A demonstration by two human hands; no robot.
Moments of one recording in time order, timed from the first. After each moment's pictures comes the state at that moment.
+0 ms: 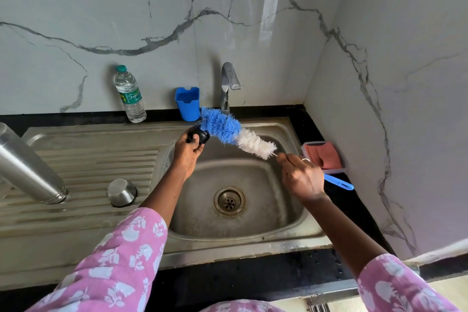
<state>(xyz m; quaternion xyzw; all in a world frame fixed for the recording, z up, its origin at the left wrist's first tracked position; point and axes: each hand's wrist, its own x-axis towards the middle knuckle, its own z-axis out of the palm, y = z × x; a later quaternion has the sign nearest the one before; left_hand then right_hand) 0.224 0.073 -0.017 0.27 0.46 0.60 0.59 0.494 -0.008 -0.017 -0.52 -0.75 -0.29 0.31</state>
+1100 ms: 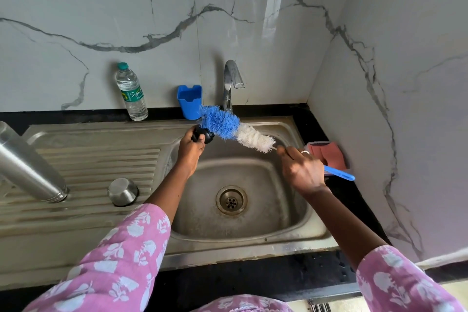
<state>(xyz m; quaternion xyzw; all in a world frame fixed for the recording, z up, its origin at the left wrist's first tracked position) 0.226 0.085 -0.027 0.35 0.52 0.56 0.54 0.486 0.006 0.000 -0.50 -0.76 -0.34 0.26</state>
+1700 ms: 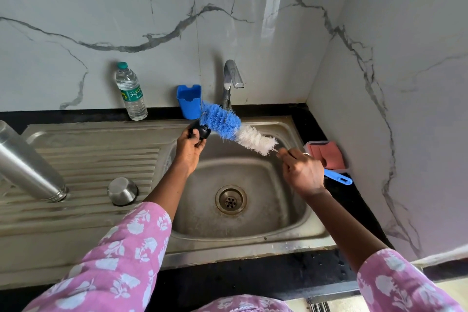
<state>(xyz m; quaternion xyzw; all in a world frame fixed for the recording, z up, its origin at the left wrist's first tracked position) 0.225 0.084 -0.018 0.25 0.44 0.62 0.61 0.484 0.001 -0.004 -0.56 -0.74 -0.24 0.29</state>
